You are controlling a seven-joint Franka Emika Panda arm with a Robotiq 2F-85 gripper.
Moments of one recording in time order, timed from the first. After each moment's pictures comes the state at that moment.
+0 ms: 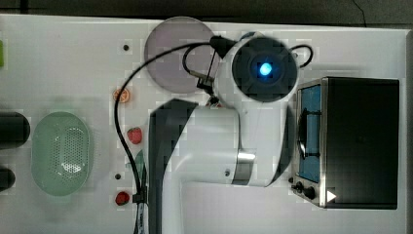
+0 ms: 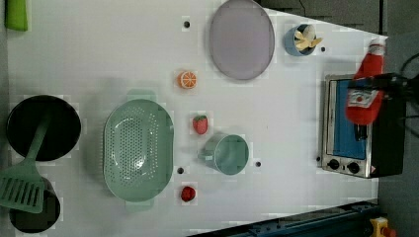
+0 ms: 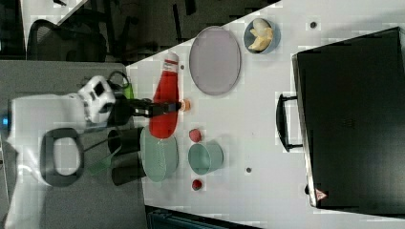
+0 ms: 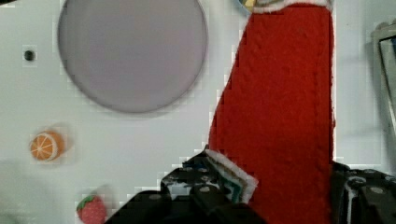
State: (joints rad) arm -0.10 0.01 0.04 -1.97 0.02 0.46 -0.59
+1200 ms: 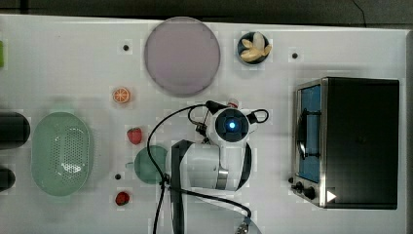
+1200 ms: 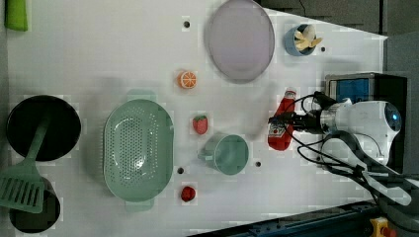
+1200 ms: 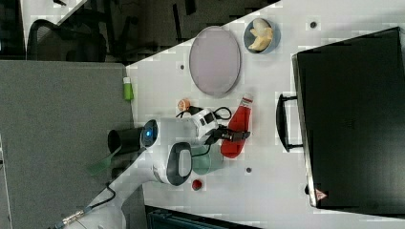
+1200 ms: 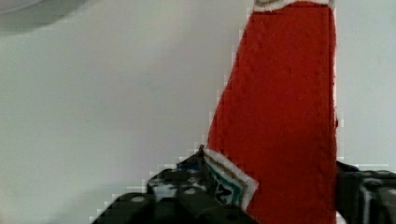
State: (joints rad) arm -0.10 0.30 0.04 -2.40 0.03 1.04 -0.55
